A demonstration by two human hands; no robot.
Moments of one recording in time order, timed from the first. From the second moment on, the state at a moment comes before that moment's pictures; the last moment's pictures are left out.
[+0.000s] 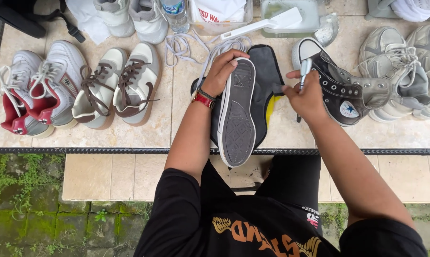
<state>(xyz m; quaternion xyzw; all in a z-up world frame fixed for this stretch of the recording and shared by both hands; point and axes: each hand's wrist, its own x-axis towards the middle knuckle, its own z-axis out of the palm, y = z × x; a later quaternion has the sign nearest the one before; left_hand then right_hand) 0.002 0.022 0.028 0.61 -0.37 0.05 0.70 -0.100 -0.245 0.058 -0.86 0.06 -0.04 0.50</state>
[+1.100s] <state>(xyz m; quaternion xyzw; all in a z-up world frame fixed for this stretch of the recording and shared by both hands) -0.165 -0.018 0.110 0.90 -0.05 -0.09 0.41 -0.144 -0.210 -0.017 -0.60 -0.03 -0.04 0.80</state>
